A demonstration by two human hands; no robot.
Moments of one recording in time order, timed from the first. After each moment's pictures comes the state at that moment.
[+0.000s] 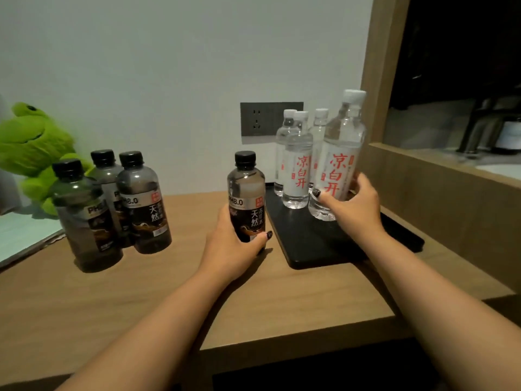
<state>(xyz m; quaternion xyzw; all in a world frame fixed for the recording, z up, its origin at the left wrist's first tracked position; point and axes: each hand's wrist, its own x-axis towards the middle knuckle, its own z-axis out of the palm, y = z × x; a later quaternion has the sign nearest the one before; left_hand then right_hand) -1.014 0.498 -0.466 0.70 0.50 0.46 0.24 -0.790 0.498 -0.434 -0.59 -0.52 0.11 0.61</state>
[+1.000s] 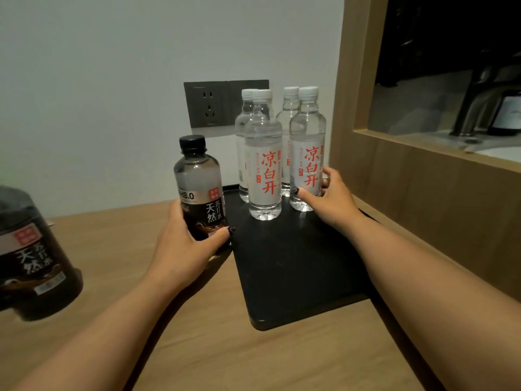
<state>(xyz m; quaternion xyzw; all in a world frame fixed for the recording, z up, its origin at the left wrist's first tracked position) -0.986 0.594 -0.472 0.69 0.51 0.46 0.23 -0.718 0.615 -0.461 -0.64 -0.54 0.19 0.52</state>
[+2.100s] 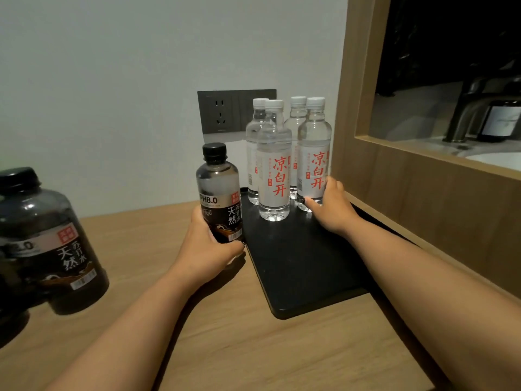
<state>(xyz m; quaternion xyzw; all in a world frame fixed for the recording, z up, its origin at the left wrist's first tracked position) -0.990 0.588 -0.465 0.70 0.48 0.42 0.33 -0.732 0.616 -0.461 -0.72 -0.55 0.10 0.41</state>
